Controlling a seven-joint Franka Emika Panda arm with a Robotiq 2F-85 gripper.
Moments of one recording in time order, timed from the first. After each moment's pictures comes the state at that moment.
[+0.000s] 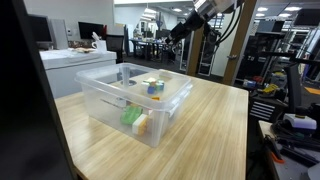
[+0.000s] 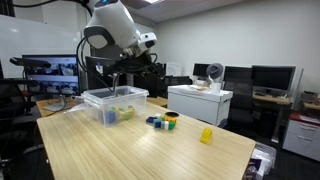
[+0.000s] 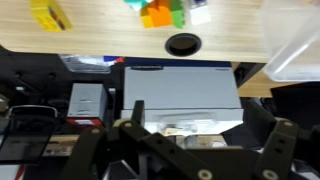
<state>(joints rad) -0.73 -0.02 0.42 -2.26 1.02 2.90 -1.17</state>
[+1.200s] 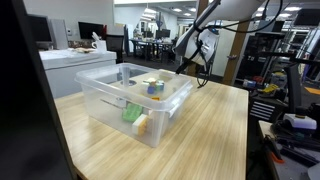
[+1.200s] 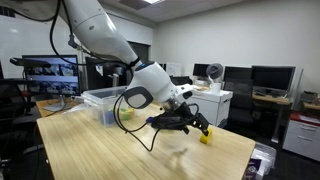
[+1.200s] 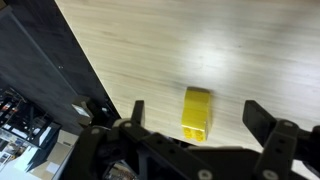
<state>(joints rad) -0.43 0.63 -0.07 -1.91 0.74 3.27 -1.12</state>
